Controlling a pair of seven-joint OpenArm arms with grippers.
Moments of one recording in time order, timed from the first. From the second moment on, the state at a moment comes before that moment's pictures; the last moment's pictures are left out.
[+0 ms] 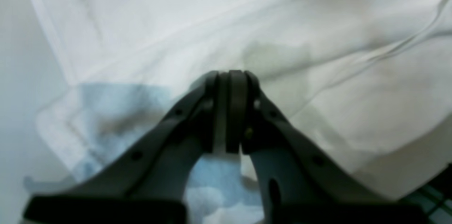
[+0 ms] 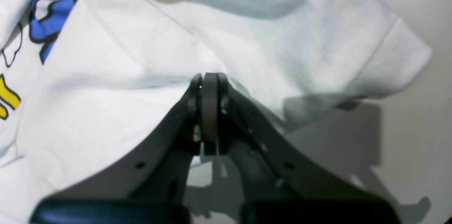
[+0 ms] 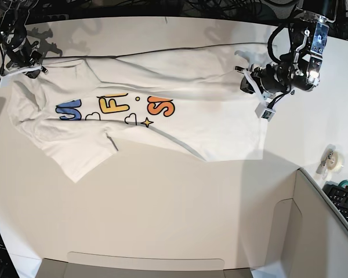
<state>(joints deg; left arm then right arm) 11.4 -31.2 7.0 99.5 -36.6 -5.0 62.3 -25.7 14.8 33.8 99.8 40.7 1.0 -51.9</state>
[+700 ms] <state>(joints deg) 18.0 -31.2 7.1 102.6 -25.8 -5.0 55.8 -40.7 12.6 33.9 106.7 43.0 1.8 -49.6</state>
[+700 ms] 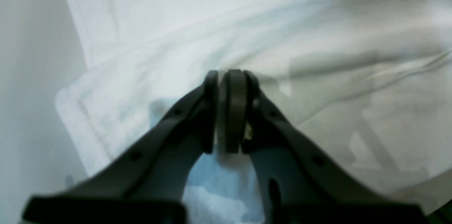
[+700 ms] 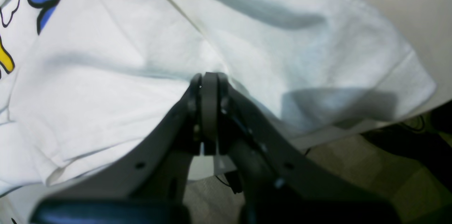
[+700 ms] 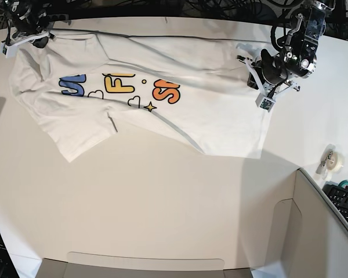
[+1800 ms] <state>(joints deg) 24.7 -31.4 6.7 103.5 -24.7 -4.3 50.0 -38.8 14.3 39.6 106.3 44.0 2.6 -58.3</state>
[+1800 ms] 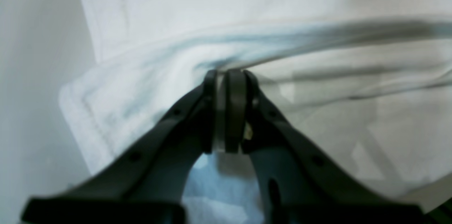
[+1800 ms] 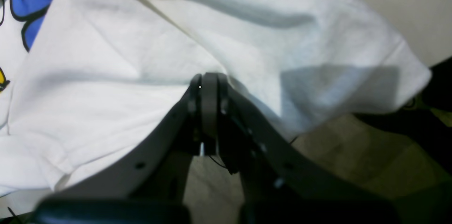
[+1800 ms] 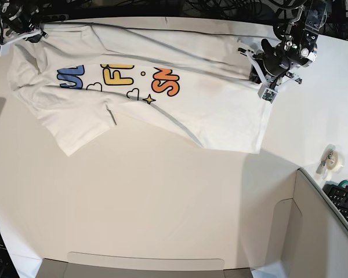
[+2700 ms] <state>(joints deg) 26.5 -31.3 12.2 111.0 -14.4 -3.5 60.2 -36.3 14.0 42.1 114.6 38.7 -0.4 -59.7</state>
